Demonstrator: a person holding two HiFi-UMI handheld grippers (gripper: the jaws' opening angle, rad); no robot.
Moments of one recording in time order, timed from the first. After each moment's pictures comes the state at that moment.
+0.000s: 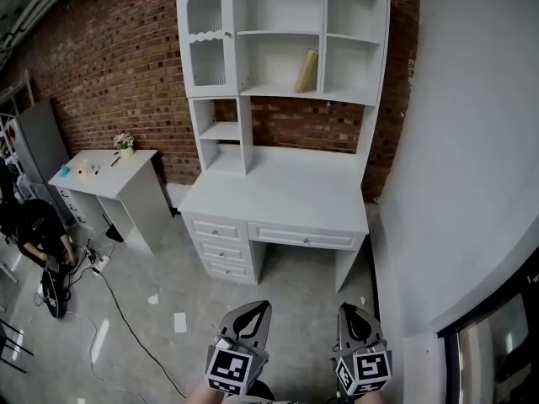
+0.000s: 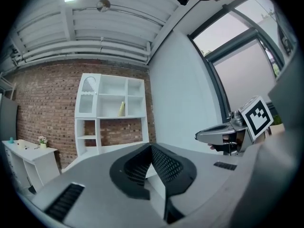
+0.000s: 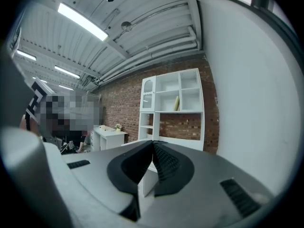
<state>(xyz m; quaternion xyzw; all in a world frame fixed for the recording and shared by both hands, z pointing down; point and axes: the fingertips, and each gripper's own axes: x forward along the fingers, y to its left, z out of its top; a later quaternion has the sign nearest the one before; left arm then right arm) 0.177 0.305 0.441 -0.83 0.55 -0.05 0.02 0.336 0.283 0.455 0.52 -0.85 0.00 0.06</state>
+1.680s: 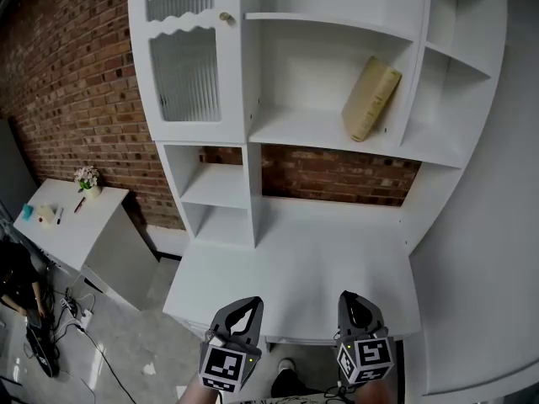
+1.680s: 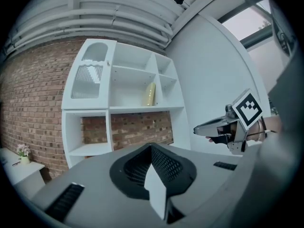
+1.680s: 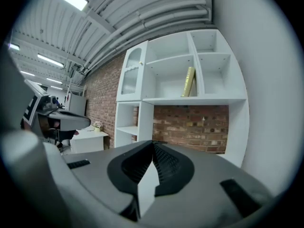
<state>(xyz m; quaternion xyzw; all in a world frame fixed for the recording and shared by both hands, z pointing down) -0.066 -0.255 0.449 -0.84 0.54 -0.06 0.03 0.109 -0.288 0.456 0.54 -0.84 0.01 0.09</state>
